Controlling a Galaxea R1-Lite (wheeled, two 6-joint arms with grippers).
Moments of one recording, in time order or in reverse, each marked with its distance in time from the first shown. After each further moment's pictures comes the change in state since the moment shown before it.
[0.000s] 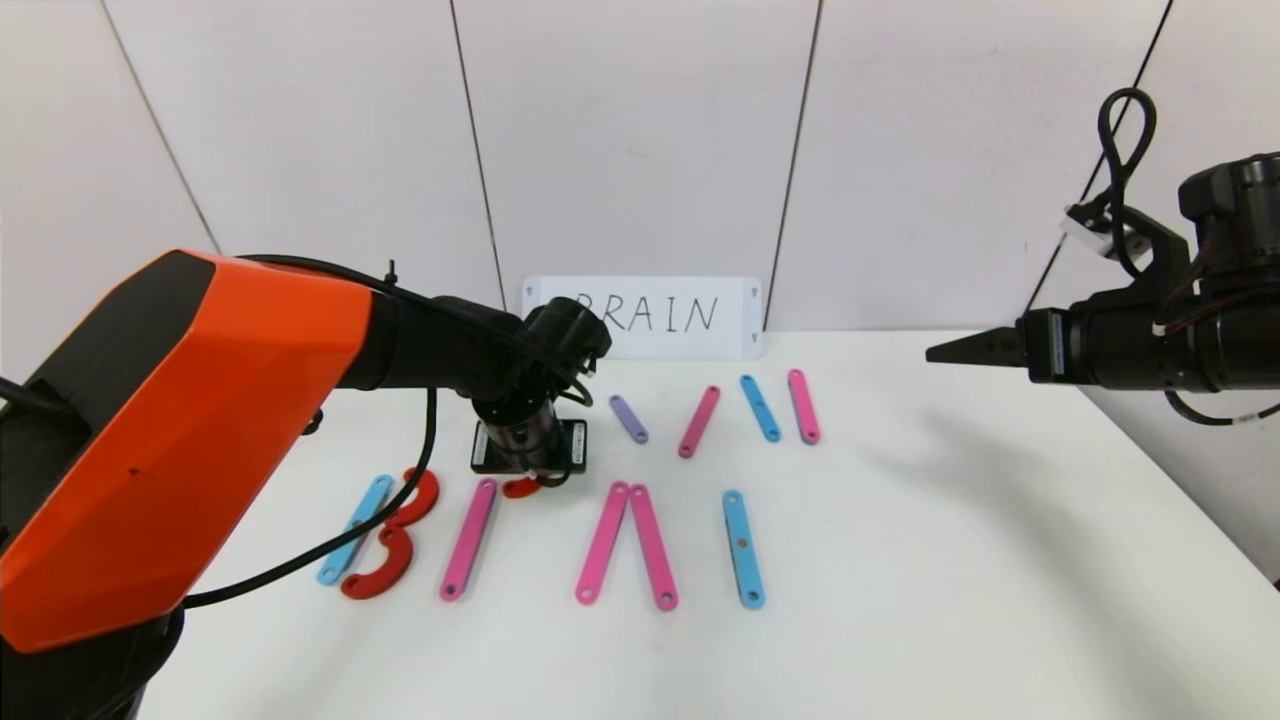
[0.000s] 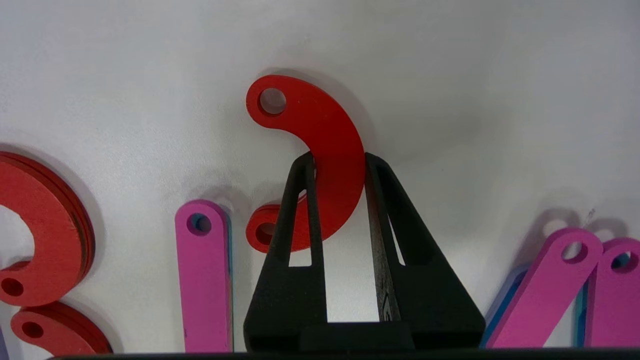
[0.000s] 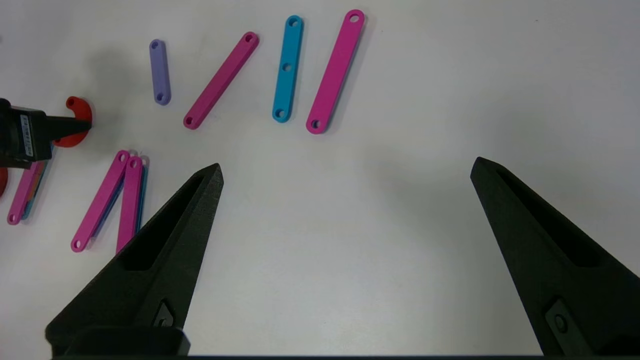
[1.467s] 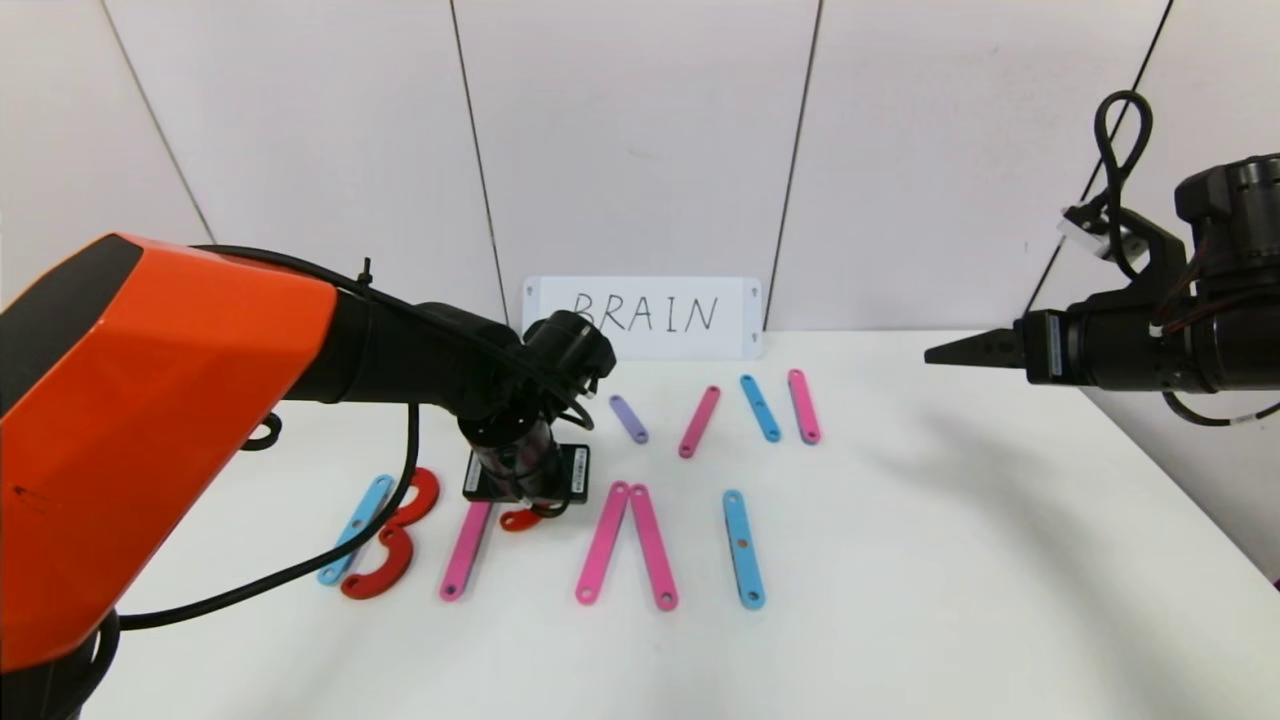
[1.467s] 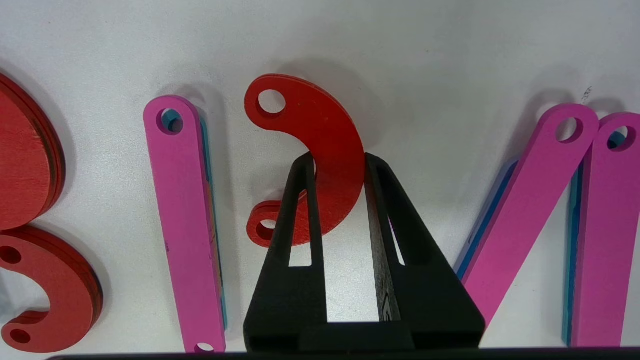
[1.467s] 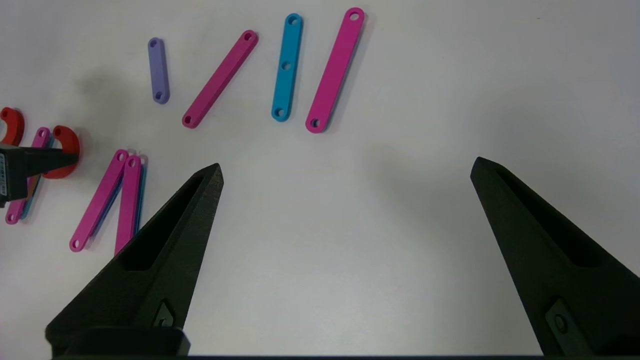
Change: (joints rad) left arm -0.040 -0.090 0.126 0.001 -0.038 -0.020; right arm 0.001 0.004 0.000 0.000 0.000 -0.001
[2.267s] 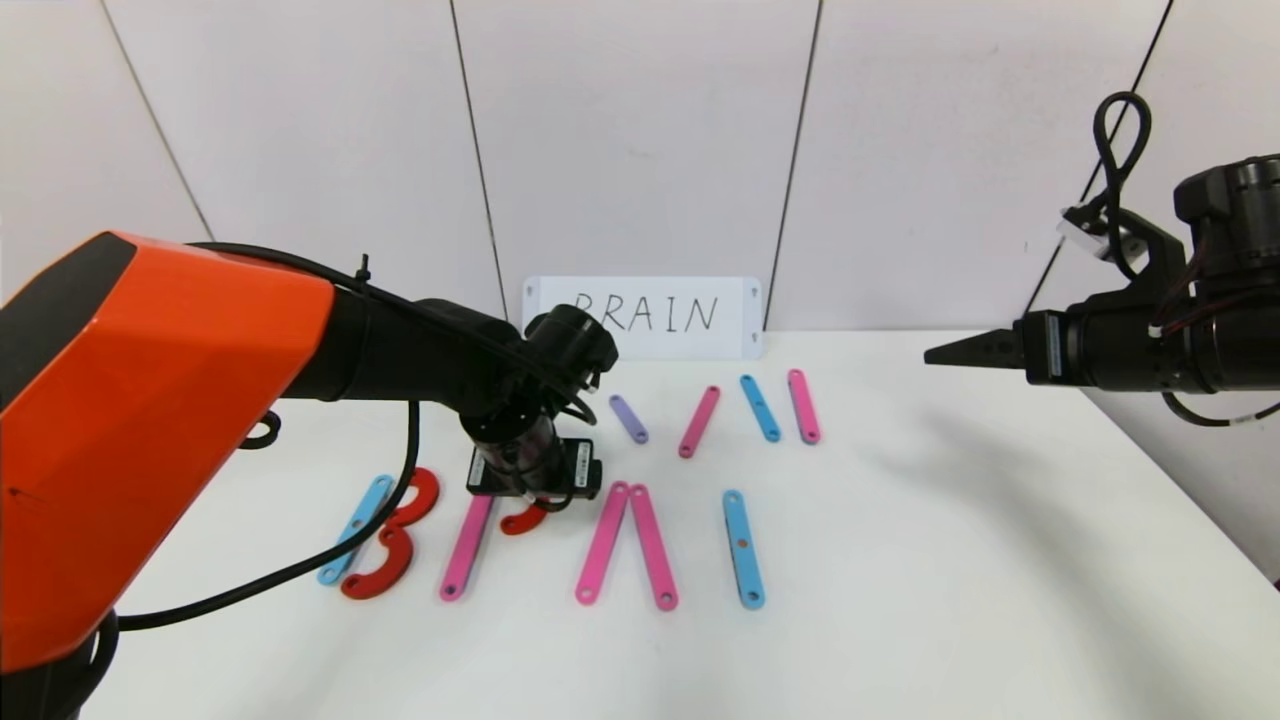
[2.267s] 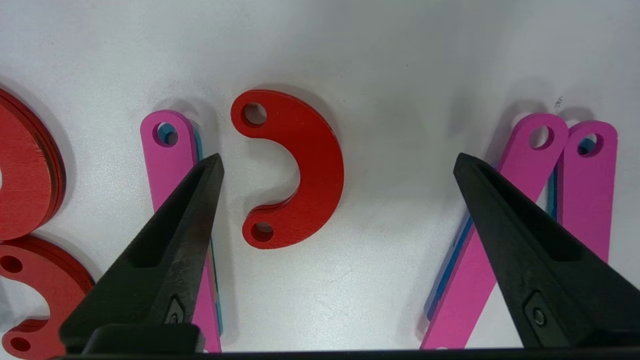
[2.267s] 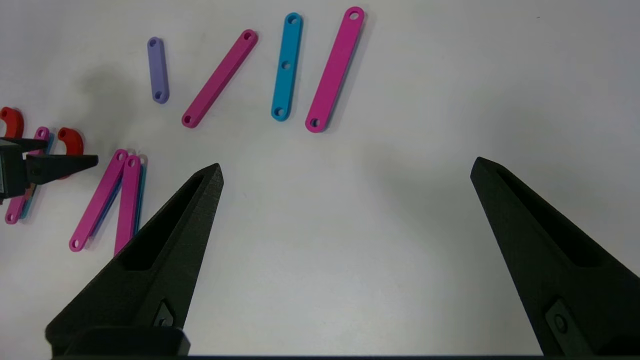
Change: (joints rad) left arm -0.004 -0.003 -0.013 -0.013 0.000 0.010; right arm 0.000 0.001 0.001 0.000 0.000 0.000
